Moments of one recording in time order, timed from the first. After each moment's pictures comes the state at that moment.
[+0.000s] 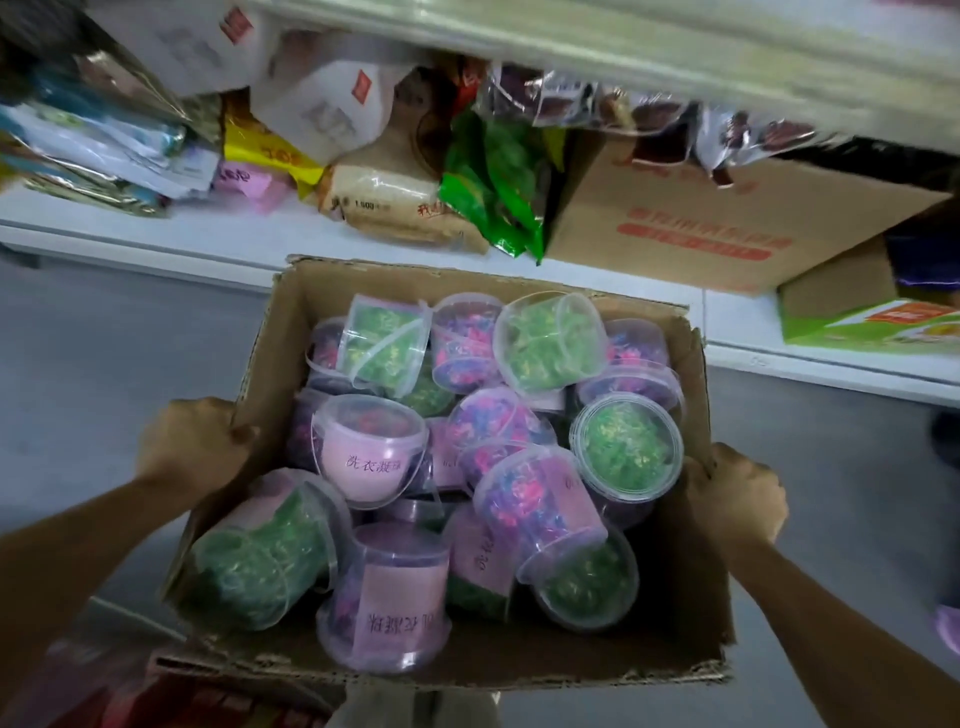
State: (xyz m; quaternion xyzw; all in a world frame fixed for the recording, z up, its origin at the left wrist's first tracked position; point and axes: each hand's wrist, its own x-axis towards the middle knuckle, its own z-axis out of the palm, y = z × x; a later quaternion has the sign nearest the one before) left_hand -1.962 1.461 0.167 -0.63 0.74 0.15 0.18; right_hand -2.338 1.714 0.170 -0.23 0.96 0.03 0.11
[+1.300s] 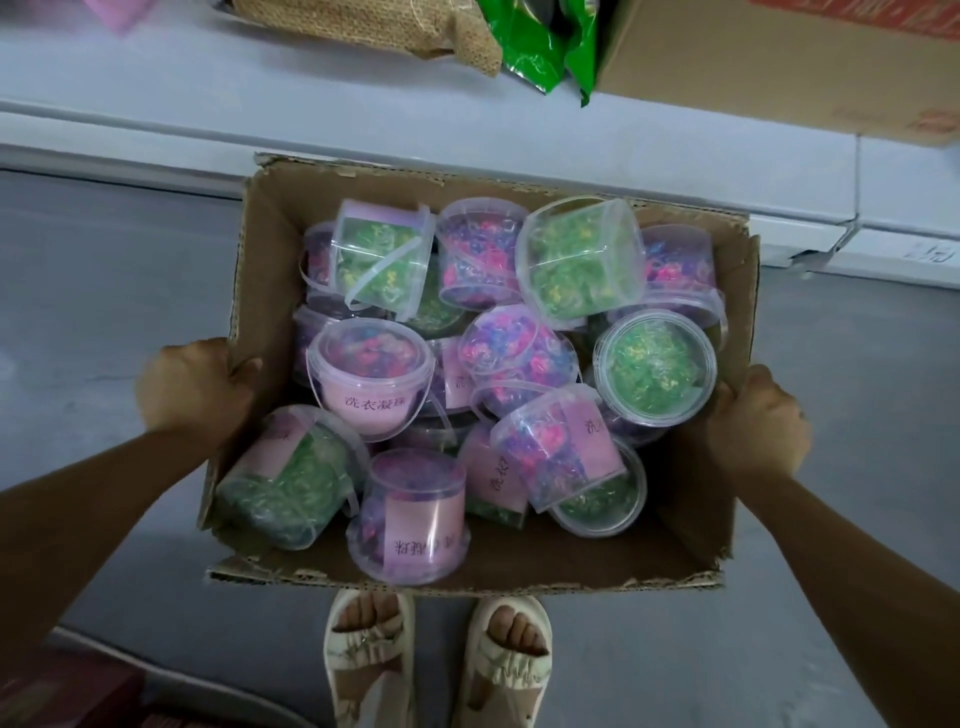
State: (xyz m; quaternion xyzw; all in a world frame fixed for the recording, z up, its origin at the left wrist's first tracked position) left_hand -1.984 1.450 -0.052 -0.62 0.78 0.10 0.10; right_hand -2.358 1.694 -0.040 -0.23 0.97 0.02 0.11
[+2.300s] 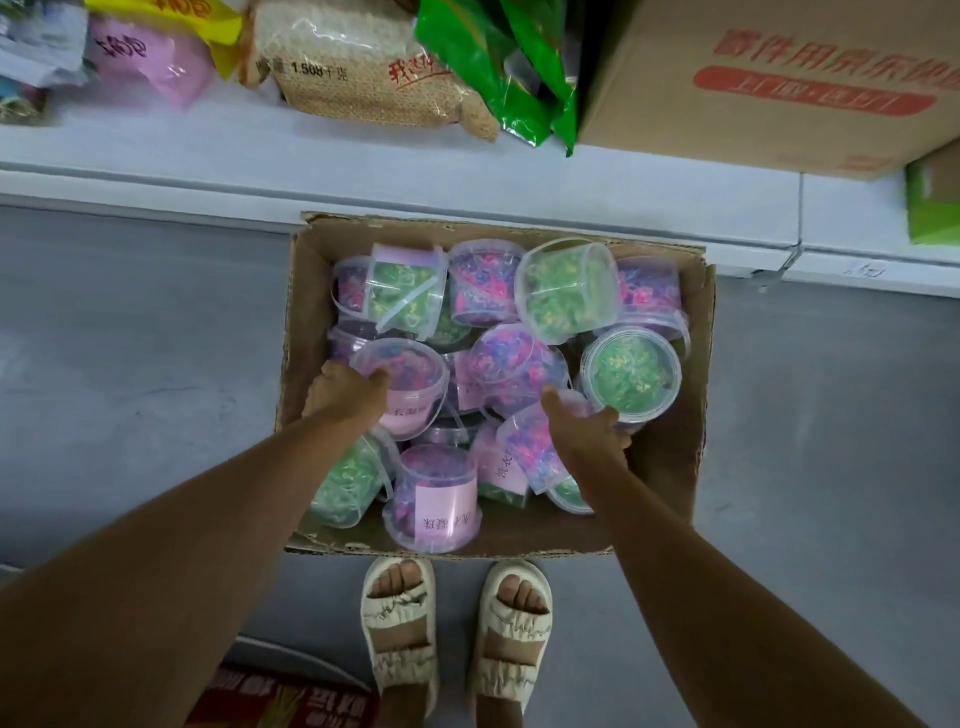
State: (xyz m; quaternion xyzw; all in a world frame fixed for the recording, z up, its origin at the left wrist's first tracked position) left_hand -2.072 1.479 0.003 -0.72 0.56 0.37 0.18; right_hand -2.242 1.623 0.017 0.06 0.87 -0.14 0.47
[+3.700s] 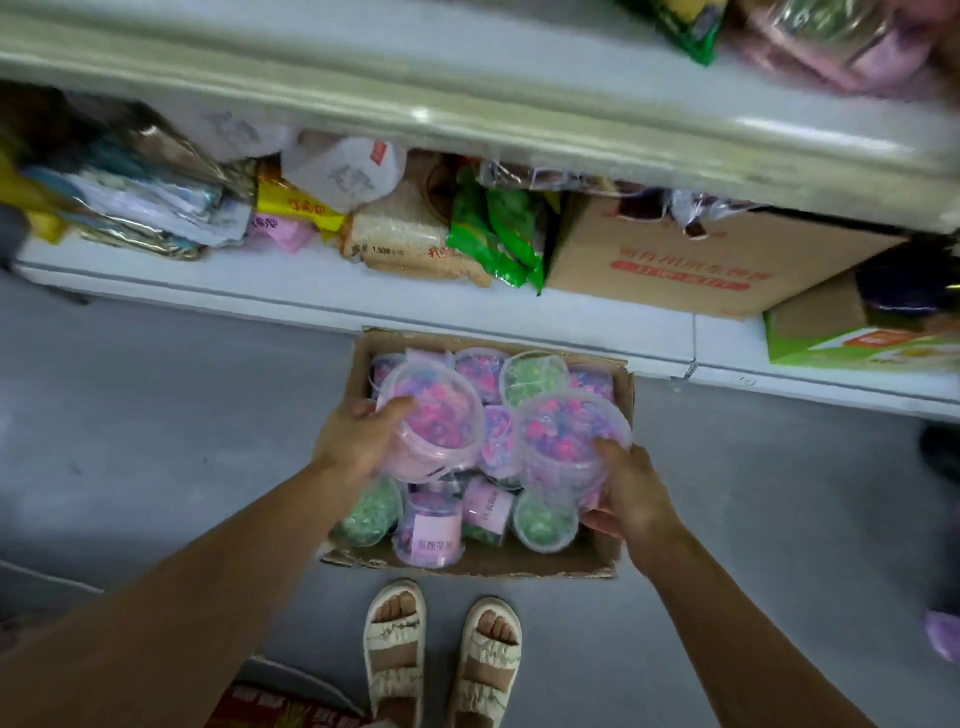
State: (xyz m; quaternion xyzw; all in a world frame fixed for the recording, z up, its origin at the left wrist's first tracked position) left_hand -2.072 1.489 0.219 -0.71 0.41 0.58 -0.04; right_hand -2.272 1.647 0.208 0.09 0.79 -0.37 0.48
